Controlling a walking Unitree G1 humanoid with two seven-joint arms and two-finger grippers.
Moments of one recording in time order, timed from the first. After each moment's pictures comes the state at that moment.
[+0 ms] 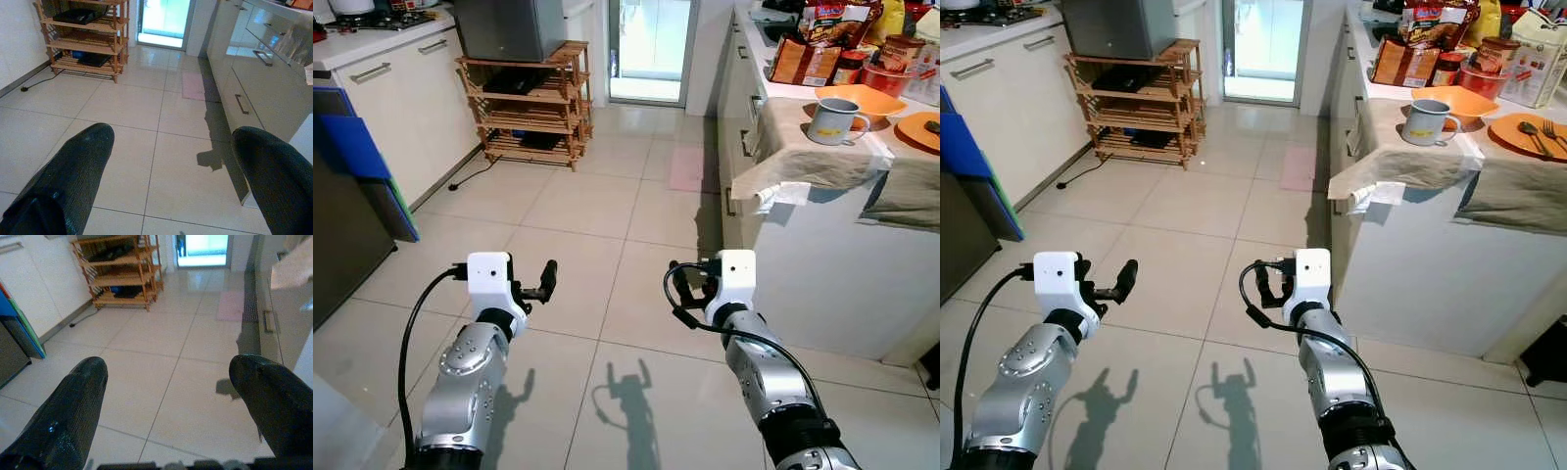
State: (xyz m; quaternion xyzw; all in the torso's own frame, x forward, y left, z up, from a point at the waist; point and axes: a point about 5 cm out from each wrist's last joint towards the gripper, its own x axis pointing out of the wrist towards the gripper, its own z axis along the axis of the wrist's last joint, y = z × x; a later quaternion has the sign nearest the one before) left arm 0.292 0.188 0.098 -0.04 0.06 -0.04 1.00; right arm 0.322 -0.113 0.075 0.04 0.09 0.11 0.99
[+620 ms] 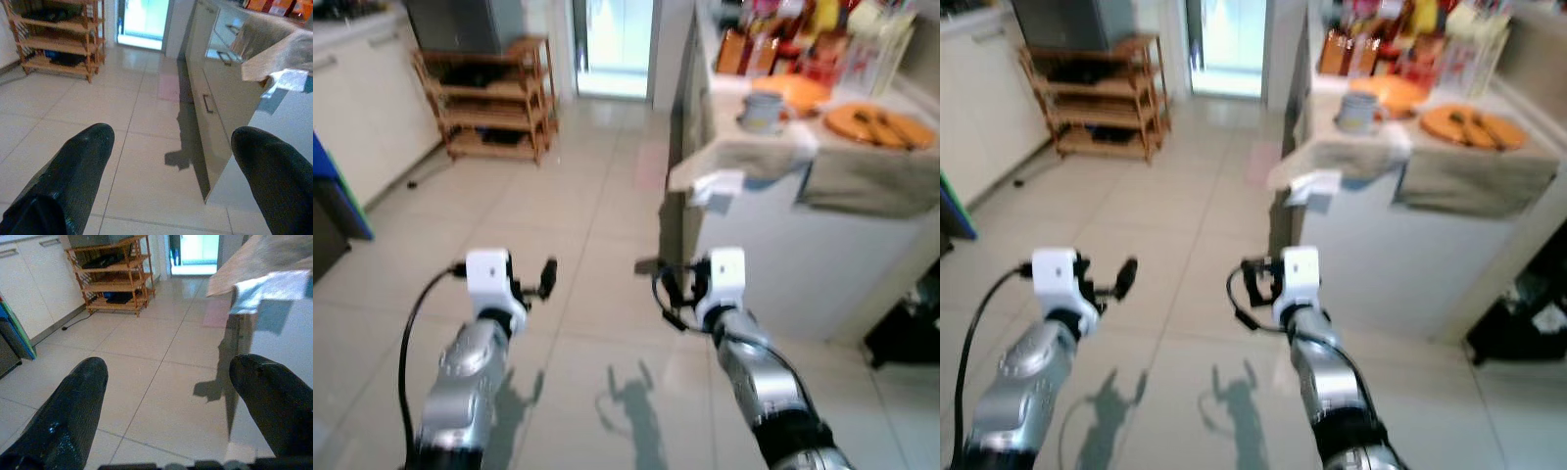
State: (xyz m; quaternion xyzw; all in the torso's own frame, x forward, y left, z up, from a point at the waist) left arm 0.295 0.185 0.102 -0.05 0.05 -0.04 1.00; right arm 0.322 -0.102 0.082 0.04 0.06 0.13 0.99
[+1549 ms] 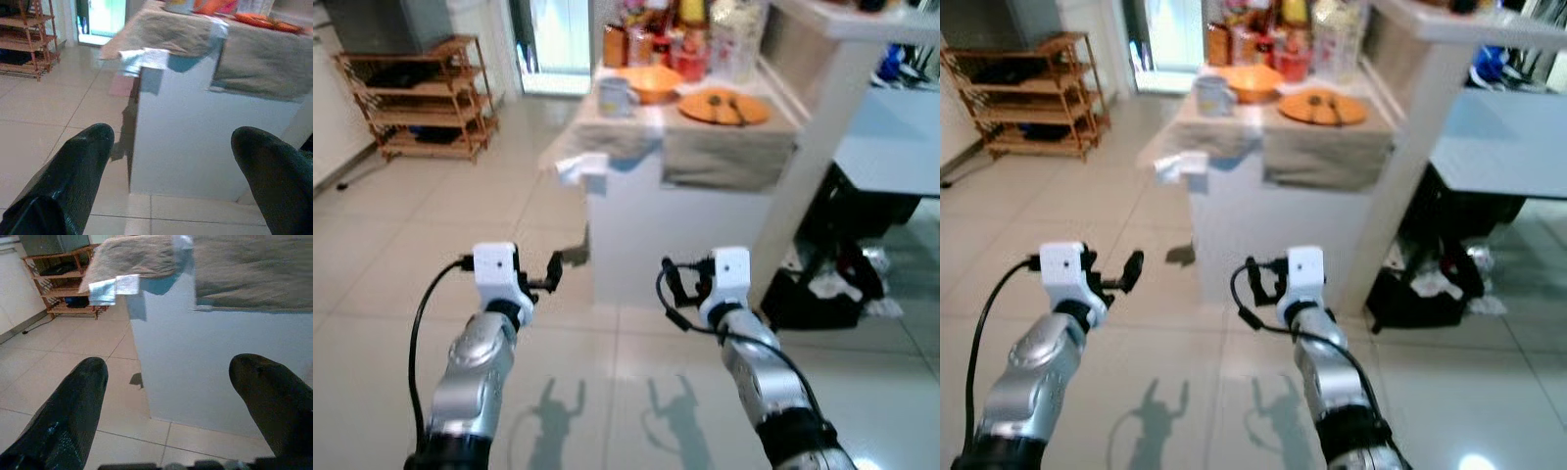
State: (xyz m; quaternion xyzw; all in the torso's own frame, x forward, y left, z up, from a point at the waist) left arm 0.302 0.178 0.103 -0.06 0.05 -0.05 1.00; right arm 0.321 -0.108 0.081 0.03 0.06 0.12 0.99
